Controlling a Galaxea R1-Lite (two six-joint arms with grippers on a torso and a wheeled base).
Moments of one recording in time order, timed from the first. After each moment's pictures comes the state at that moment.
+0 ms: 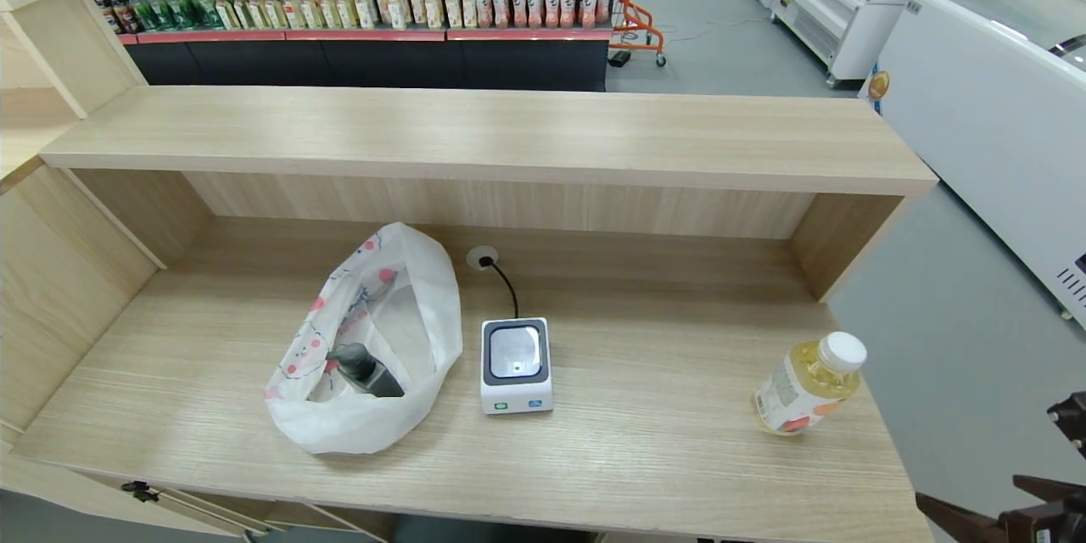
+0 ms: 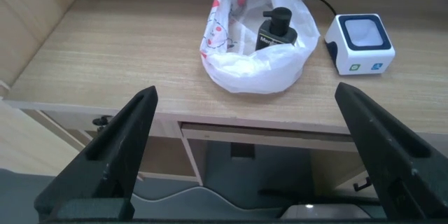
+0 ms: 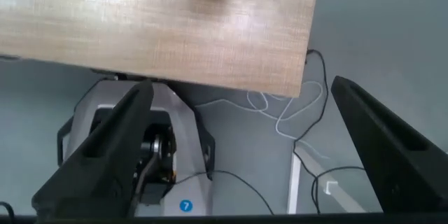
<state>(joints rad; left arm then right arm) 0.00 0.00 0.00 0.00 -0.01 0.00 -0.05 1.09 -0.15 -0.34 0.08 -0.13</state>
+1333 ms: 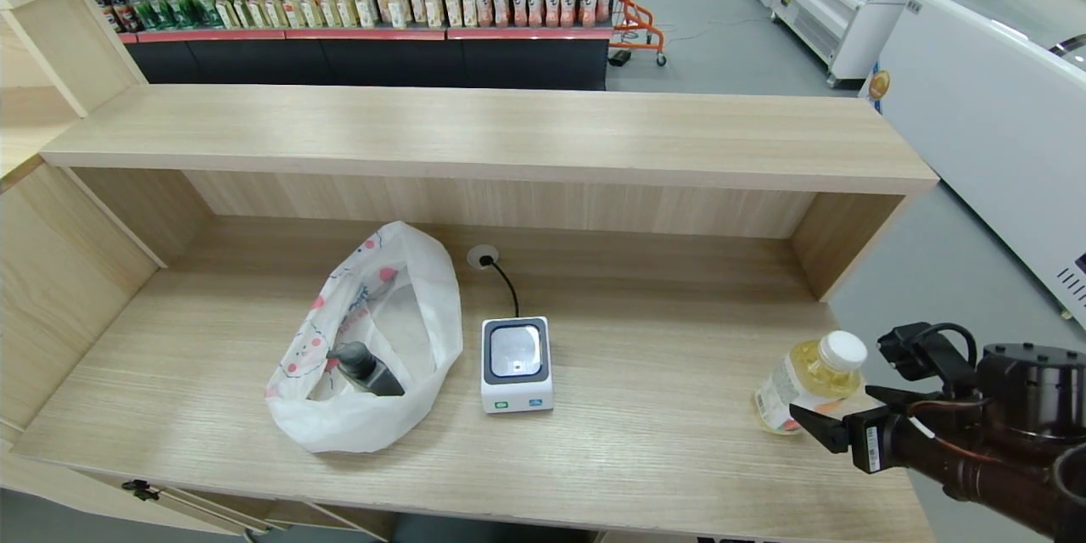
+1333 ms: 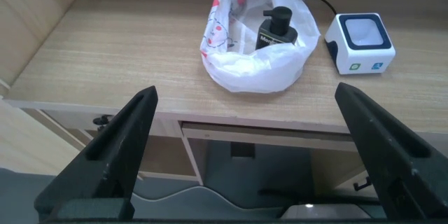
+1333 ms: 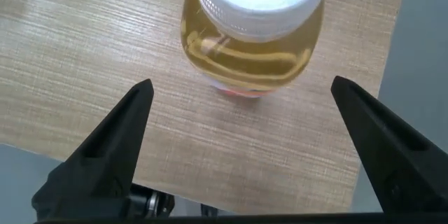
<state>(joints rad) 0.00 0.00 0.00 0.00 -0.01 0.00 0.09 1.77 -0.16 -1.15 0.09 -0.13</state>
